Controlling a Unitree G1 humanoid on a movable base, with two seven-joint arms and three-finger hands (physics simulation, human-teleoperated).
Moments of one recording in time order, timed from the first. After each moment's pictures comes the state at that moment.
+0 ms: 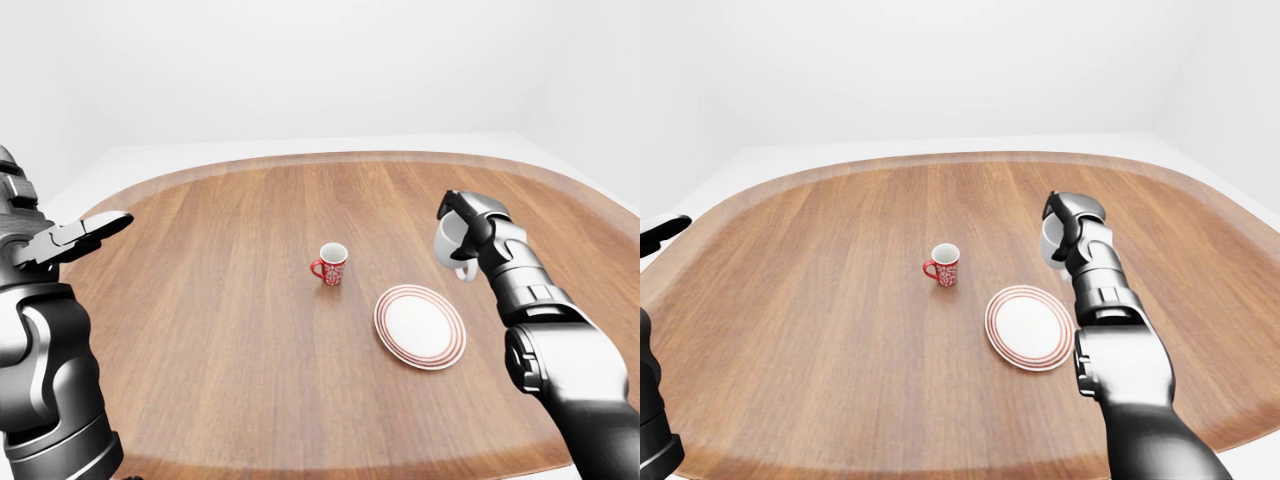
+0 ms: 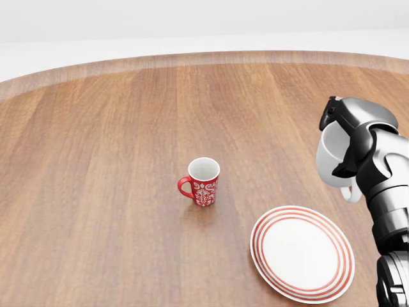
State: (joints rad) left arm -0.28 0.41 0.52 -0.33 -0.54 0.09 0.20; right arm -1.01 -0.45 -0.04 1.13 -1.05 0.09 0.13
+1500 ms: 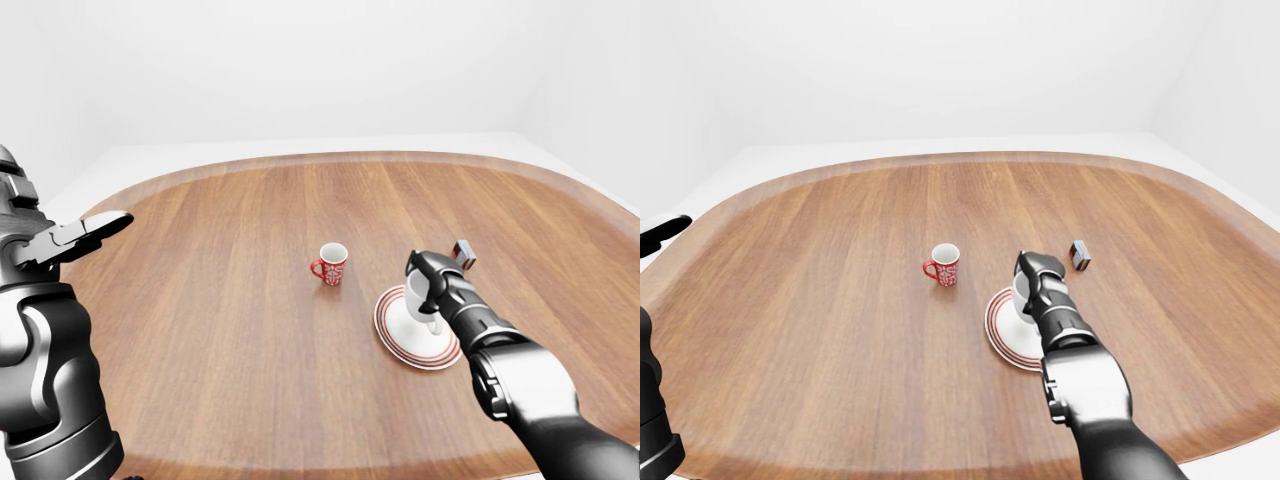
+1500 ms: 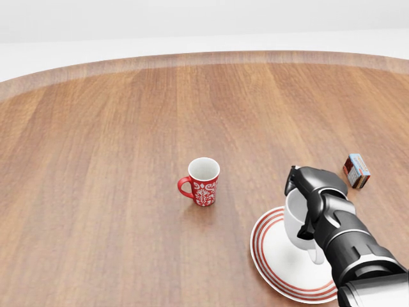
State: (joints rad) left arm -0.28 0.41 0.51 -0.33 -0.54 0.09 0.20; right arm -0.90 -0.27 0.01 1.37 -1.03 0.09 -0.04
